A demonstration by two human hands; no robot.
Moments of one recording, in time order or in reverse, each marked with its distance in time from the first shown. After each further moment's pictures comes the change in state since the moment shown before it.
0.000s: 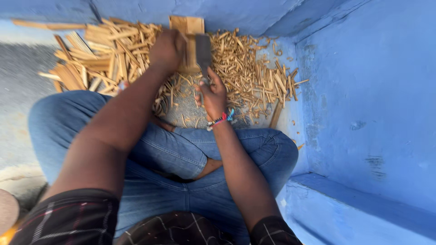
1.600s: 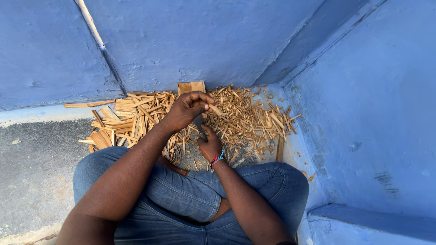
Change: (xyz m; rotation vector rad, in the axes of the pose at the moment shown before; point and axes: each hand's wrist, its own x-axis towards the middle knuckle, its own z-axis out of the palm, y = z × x) left_hand -0.007 0.086 -0.084 -0.963 -0.577 0.071; right_hand -0.011 0.017 0.023 -0.431 0.015 0.002
